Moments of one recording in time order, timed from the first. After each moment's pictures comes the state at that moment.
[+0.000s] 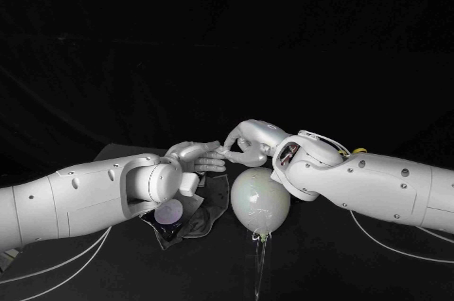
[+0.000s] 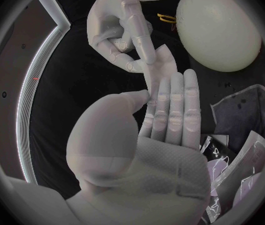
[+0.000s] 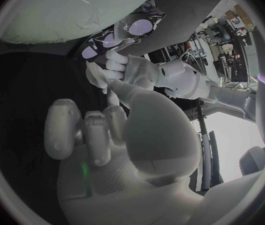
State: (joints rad) left arm 1.36 -0.74 -0.19 1.46 0.22 -0.39 0.14; left_hand 1.34 -0.14 0.65 0.11 0.05 0.95 0.15 0.50 0.40 1.32 0.08 0.08 0.07 1.20 0.04 0.29 0.43 0.17 1.21 0.13 0.31 0.09; right arm 1.41 -0.57 -0.15 1.47 -1.35 -0.42 -0.11; right_hand 1.34 -0.07 0.54 0.06 0.05 1.08 0.08 0.25 0.50 1.46 0.02 1.37 1.30 1.47 -0.05 1.57 1.31 0.07 1.44 0.05 1.29 1.31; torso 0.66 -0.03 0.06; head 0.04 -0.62
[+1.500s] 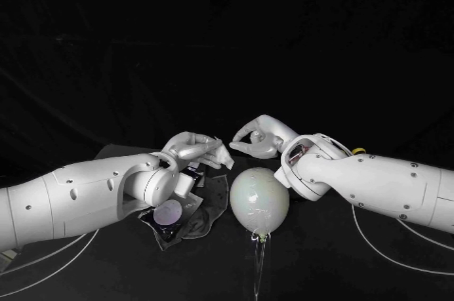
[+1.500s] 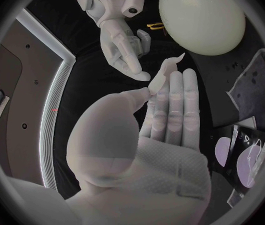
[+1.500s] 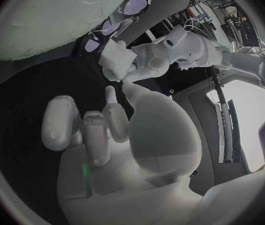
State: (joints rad) left arm 1.36 -0.75 -0.19 1.45 -0.11 -0.36 0.22; left_hand 1.35 -0.13 0.63 0.08 0.05 0.96 0.14 0.50 0.45 1.37 0.07 0.07 0.07 1.23 0.03 0.28 0.46 0.15 1.09 0.10 0.53 0.23; right arm 1.40 -0.60 -0.15 1.47 -1.03 -0.53 -0.12; right_hand 1.25 -0.14 0.38 0.21 0.06 0.99 0.12 0.18 0.43 1.46 0.04 1.28 1.30 1.47 -0.02 1.57 1.31 0.07 1.42 0.08 1.21 1.31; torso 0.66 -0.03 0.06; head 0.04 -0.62
